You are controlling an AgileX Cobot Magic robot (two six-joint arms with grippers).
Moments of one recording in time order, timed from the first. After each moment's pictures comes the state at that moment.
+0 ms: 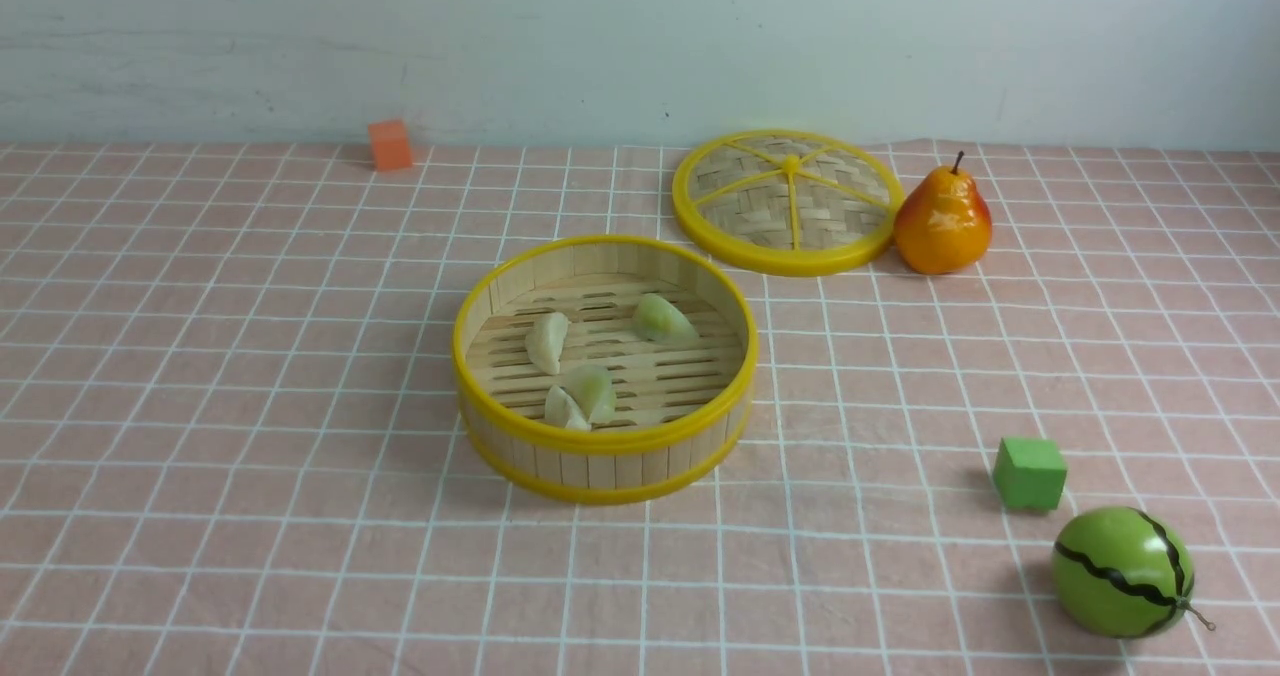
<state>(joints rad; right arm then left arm) -0.04 -0.01 0.01 0.06 0.40 0.15 -0.05 -0.01 0.03 -0.10 0.39 0.02</state>
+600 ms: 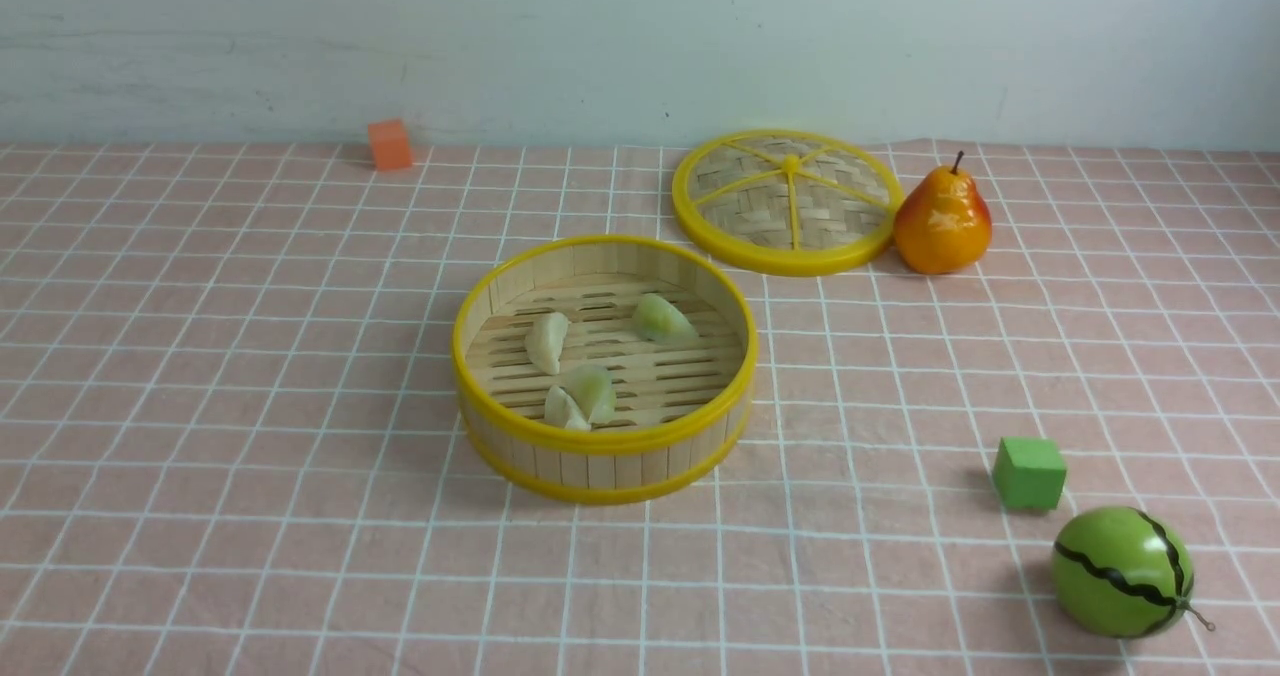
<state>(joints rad) -0.04 -0.01 0.01 0.06 0.40 0.15 -0.05 -0.01 0.03 -0.10 0.39 0.03</state>
